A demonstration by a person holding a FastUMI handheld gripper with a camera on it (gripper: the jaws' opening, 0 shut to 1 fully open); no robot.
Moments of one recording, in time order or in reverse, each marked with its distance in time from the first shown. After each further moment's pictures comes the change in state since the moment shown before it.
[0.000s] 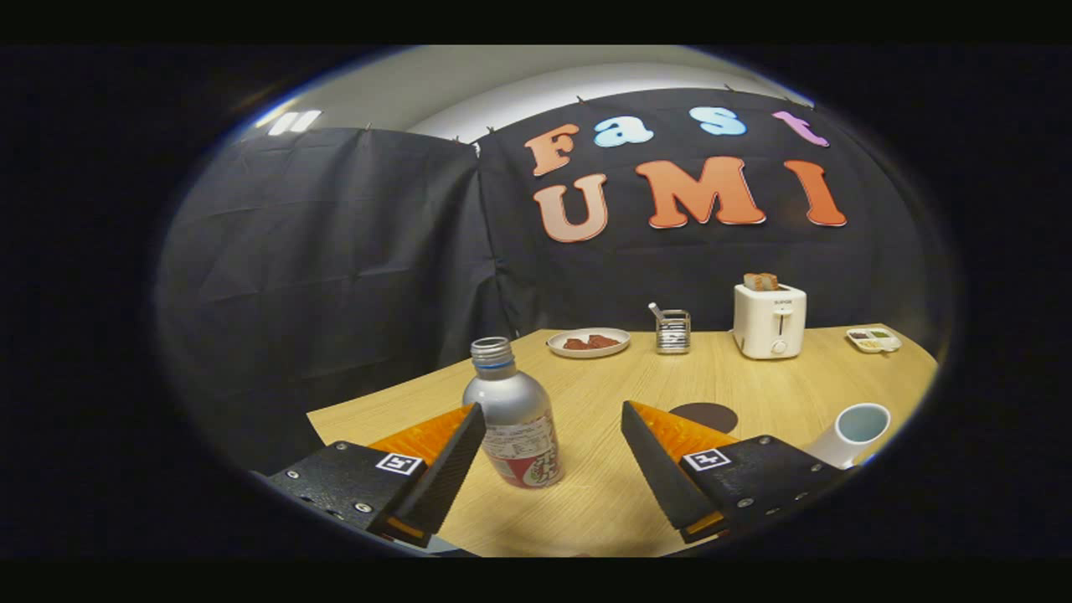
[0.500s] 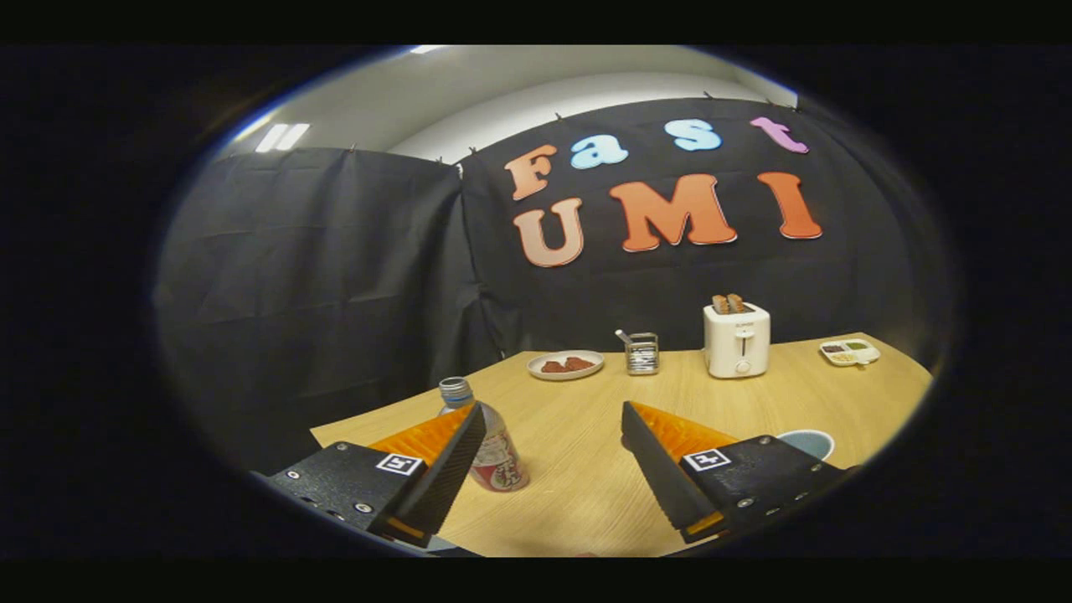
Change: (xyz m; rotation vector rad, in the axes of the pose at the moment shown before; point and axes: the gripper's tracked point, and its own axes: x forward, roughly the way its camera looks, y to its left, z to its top) arm -0.033 -0.041 0.042 0.015 -0.076 -0.045
